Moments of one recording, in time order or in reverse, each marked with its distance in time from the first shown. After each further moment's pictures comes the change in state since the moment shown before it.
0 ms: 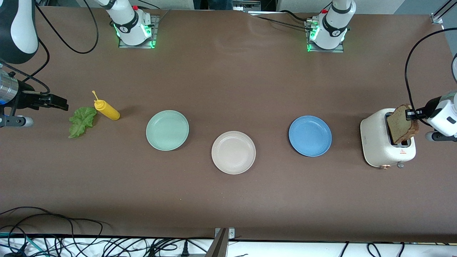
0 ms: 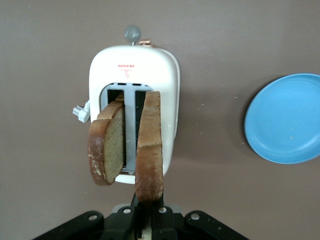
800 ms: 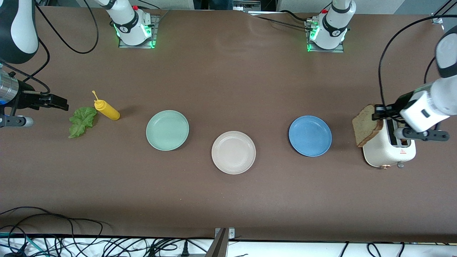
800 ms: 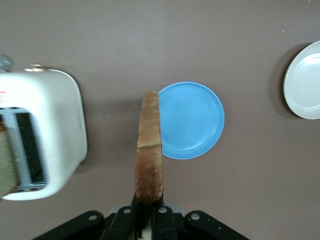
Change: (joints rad) left arm -0.115 0.034 -0.078 0.097 -0.198 -0.049 -0.105; right arm 0.000 0.000 0.000 0.000 0.001 0.000 0.000
